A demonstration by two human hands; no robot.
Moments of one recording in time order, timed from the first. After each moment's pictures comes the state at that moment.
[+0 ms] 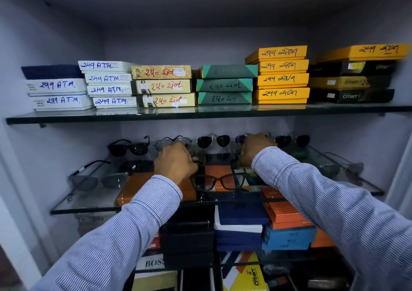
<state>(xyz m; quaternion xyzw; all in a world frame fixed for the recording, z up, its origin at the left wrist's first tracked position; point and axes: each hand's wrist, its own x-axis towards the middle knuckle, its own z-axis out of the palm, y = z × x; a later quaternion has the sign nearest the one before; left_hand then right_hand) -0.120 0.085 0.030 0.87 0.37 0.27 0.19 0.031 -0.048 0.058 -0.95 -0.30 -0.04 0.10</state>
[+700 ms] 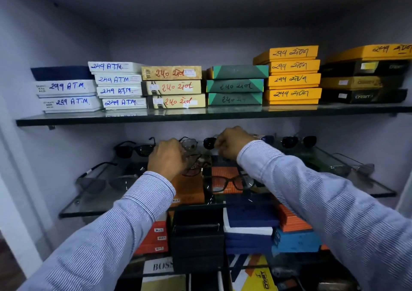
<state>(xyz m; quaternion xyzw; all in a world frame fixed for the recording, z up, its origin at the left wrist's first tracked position) -0.134 0.123 0.035 0.89 0.34 0.26 0.12 0.010 0.008 0.069 -0.88 -0.44 -0.05 0.16</state>
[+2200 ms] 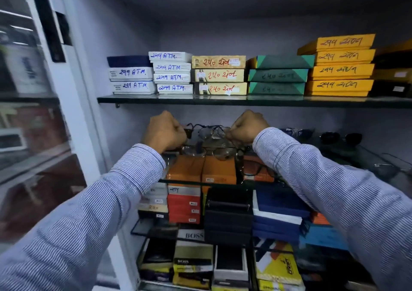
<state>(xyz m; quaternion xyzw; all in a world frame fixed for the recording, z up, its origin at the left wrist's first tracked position) -0.231 0.150 0.069 0.82 0.42 0.34 0.18 -0.038 0.034 0.073 -0.83 -0.44 0.00 0.35</state>
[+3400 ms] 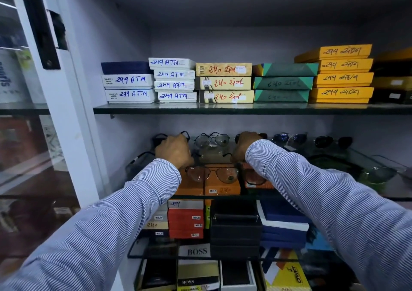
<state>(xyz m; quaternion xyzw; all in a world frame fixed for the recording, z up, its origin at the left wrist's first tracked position) -0.198 0.190 0.038 0.90 0.38 0.21 0.07 -0.054 0.062 0.062 -0.93 -0.35 0.01 0.10</state>
